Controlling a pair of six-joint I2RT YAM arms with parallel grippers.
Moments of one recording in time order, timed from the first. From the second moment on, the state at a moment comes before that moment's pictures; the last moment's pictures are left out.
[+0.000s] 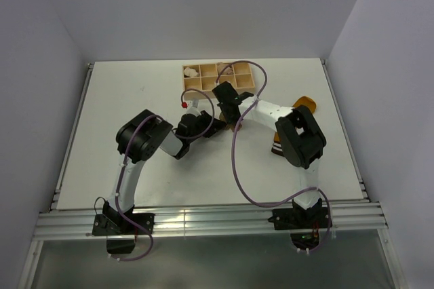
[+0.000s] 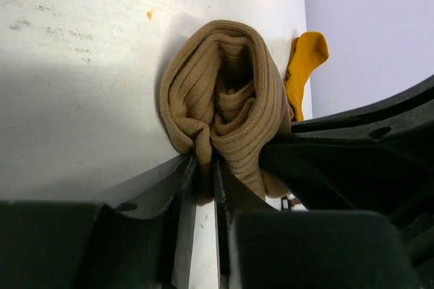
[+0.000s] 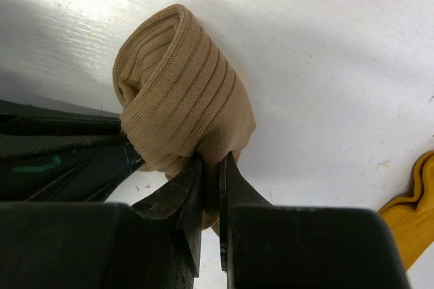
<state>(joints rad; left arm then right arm) -0.64 2.22 0.89 1.09 0.17 -1.12 0.61 1.98 1.41 -0.51 0.32 0.14</state>
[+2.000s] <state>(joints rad) -0.60 2.22 0.91 1.06 0.28 -1.22 0.54 1.80 1.25 -0.32 -0.05 0.15</state>
